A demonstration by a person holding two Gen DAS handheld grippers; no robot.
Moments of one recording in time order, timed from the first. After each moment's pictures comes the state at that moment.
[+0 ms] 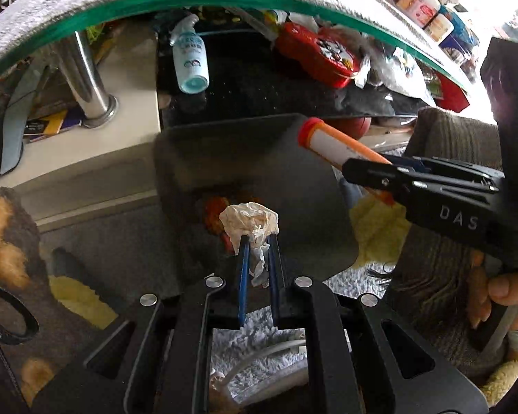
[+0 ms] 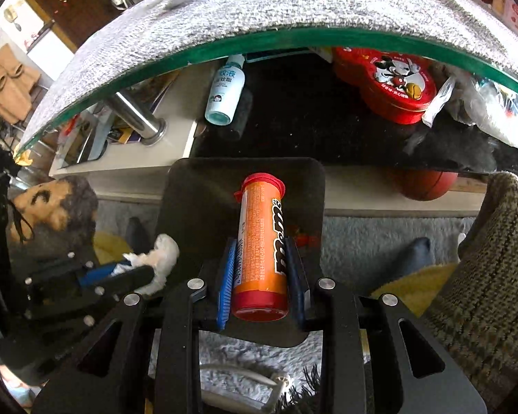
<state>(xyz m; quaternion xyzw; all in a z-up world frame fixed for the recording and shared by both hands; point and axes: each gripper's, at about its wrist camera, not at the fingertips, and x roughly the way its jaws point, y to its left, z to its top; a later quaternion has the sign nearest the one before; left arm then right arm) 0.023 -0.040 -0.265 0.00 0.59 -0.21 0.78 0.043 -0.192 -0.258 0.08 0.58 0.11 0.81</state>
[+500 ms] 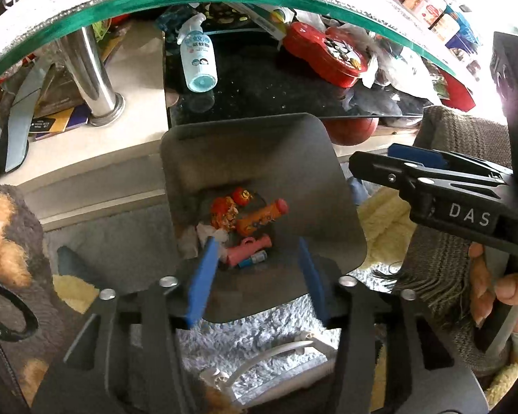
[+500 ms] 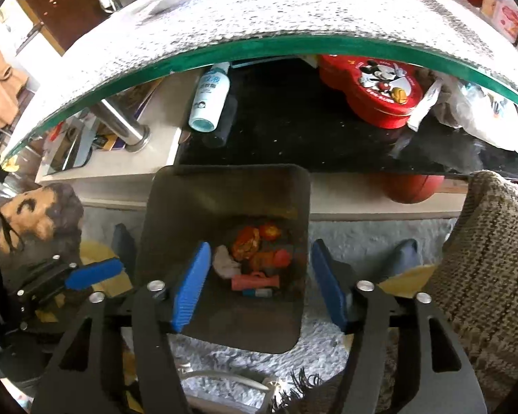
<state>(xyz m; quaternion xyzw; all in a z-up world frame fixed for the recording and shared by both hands) 0.027 -0.038 -0.266 0.00 0.58 -0.20 0.79 0.045 -0.196 -0.256 0.06 0.57 0.07 0.82</state>
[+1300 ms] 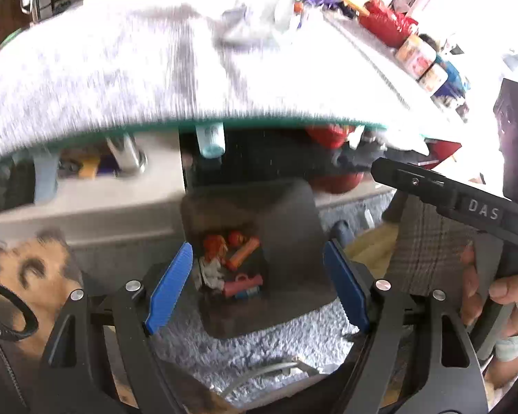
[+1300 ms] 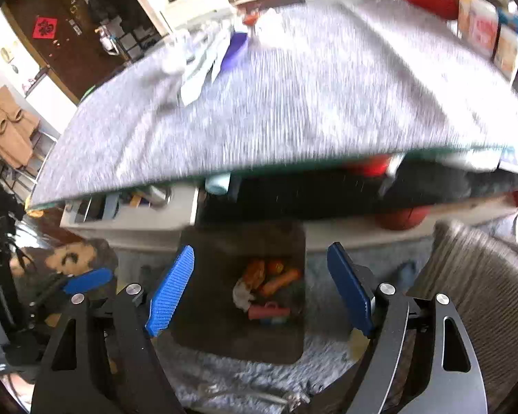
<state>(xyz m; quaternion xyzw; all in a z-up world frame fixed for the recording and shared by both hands) 0.043 -0.022 -0.187 -0.04 0.53 -0.19 0.83 0.061 -0.220 -0.177 0.11 0.50 0.07 0.86</state>
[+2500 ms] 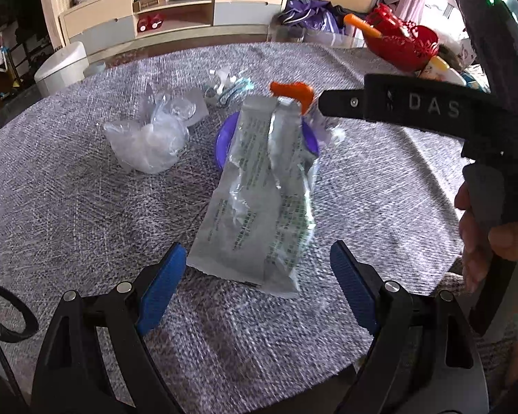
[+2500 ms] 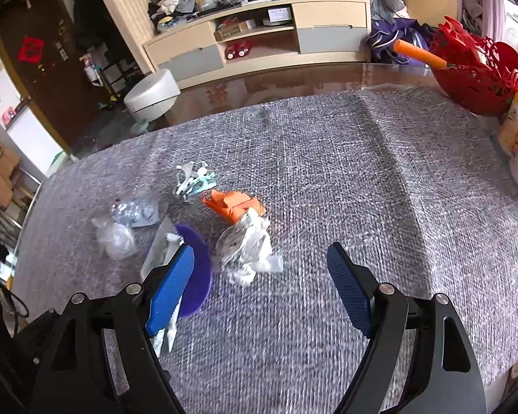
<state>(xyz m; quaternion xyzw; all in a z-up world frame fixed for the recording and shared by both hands) 0.224 -0.096 -0.163 0.04 0.50 -0.20 0.84 0.267 -0.240 -0.143 0.10 0.46 0.04 0.88</state>
